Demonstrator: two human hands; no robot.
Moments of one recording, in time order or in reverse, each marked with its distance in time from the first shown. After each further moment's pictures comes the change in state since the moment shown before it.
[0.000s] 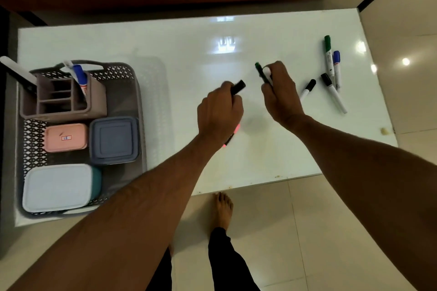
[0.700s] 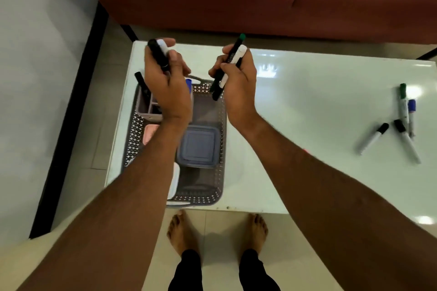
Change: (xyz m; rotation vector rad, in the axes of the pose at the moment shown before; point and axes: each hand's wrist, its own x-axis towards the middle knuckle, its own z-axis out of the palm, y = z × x) left_hand 0.035 -0.145 -0.227 -0.784 0.787 0.016; right_hand 0.038 -0.295 0.158 1.112 -0.008 0.212
